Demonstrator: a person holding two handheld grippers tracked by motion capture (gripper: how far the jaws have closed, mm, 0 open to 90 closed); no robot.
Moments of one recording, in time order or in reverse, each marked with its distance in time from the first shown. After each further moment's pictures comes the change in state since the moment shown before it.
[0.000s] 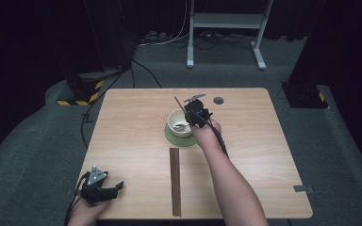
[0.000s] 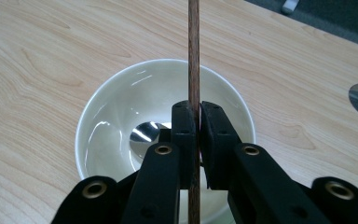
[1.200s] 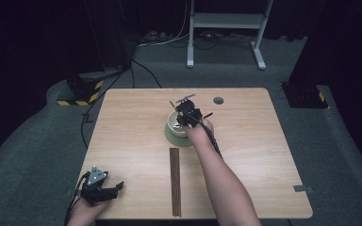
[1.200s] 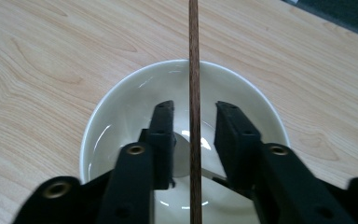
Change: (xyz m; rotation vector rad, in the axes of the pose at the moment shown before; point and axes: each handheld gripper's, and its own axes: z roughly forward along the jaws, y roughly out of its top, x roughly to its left) left arm 0.000 0.000 0.000 0.004 -0.004 0.004; right arm 0.017 0.007 0.023 0.051 -0.024 -0.039
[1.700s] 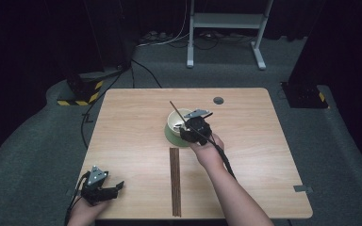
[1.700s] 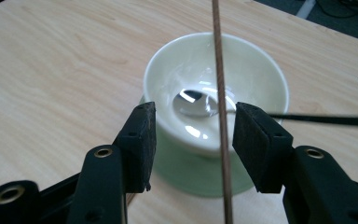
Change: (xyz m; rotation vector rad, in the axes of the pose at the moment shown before) left arm 0.000 0.001 0.001 -0.002 -0.001 0.001; right arm 0.015 -0.055 -0.063 -0.131 0.050 0.008
